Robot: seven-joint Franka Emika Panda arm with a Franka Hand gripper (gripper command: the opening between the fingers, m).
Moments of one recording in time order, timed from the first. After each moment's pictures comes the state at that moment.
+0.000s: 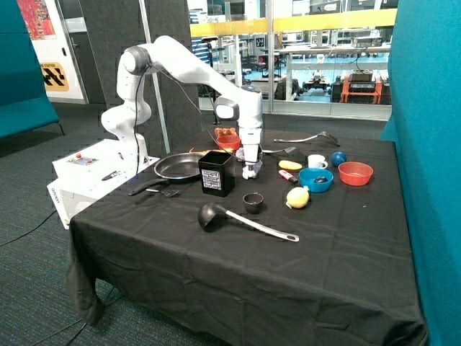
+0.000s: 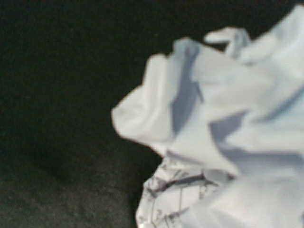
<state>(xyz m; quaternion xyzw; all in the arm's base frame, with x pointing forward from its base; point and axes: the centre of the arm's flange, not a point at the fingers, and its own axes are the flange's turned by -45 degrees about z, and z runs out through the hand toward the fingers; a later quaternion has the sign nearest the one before) 0.648 -0.042 0.320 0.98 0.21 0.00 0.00</state>
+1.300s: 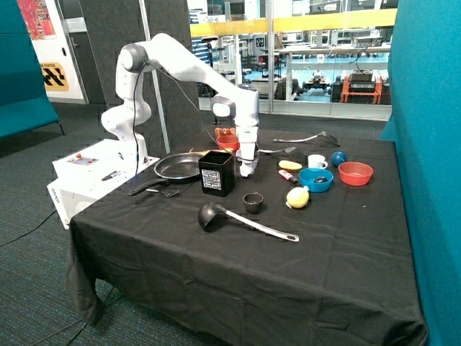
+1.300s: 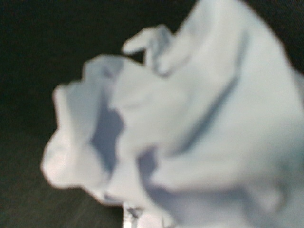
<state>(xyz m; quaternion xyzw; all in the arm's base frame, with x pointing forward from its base) 0.632 -0.041 0.331 0.97 0.23 0.00 0.00</state>
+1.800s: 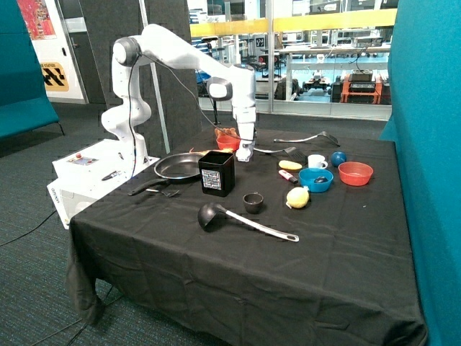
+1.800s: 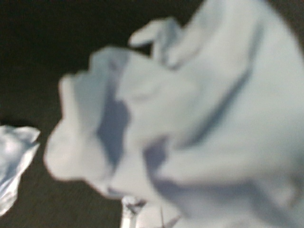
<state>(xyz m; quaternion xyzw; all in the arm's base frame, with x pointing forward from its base) 0.614 -0.027 0.400 0.96 0.26 0.00 0.00</state>
